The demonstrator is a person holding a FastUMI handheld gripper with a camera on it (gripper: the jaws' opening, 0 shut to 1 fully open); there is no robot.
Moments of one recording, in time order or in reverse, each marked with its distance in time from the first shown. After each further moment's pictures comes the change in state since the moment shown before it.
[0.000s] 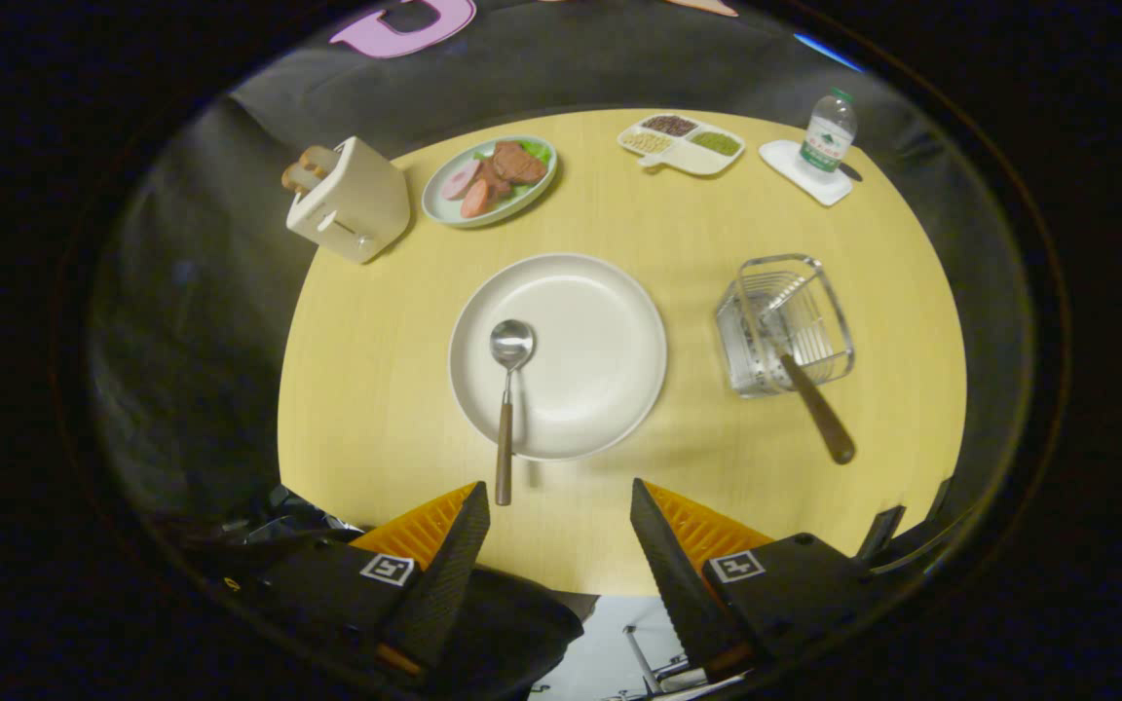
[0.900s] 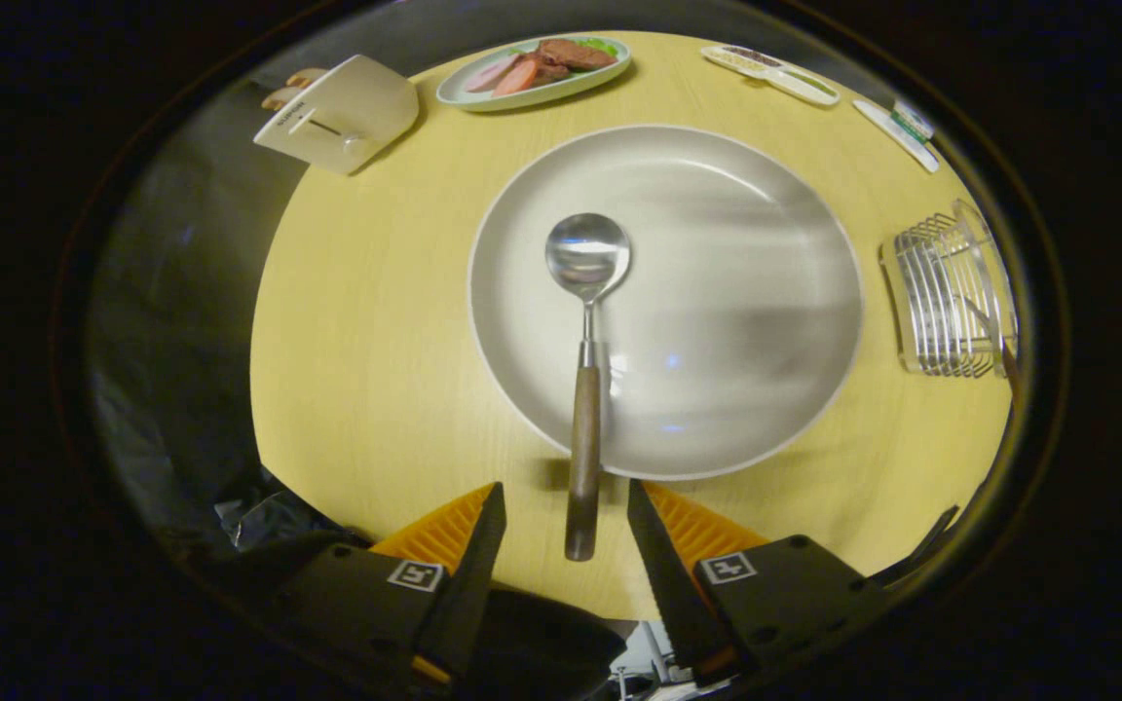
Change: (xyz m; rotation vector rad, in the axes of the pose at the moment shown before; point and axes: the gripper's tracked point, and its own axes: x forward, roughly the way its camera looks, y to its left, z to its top) arm 0.110 0.054 -0.035 -0.022 0.176 0.015
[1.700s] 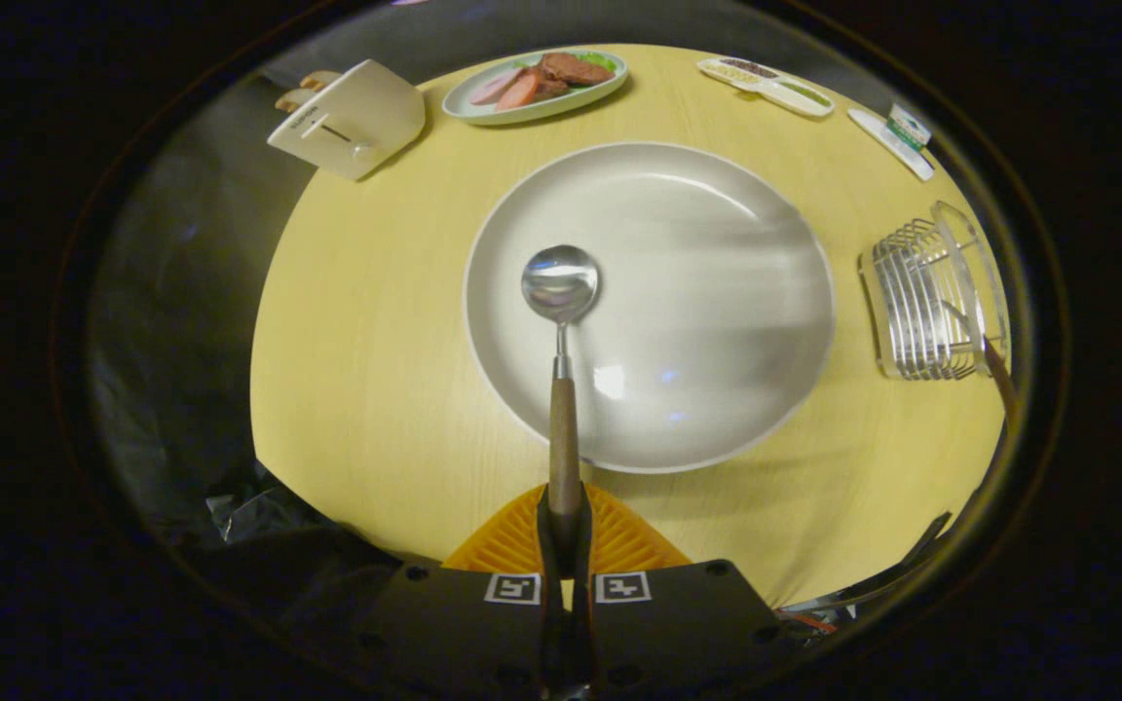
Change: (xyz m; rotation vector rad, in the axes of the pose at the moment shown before) arm -0.019 -0.015 0.003 -0.049 -0.080 -0.011
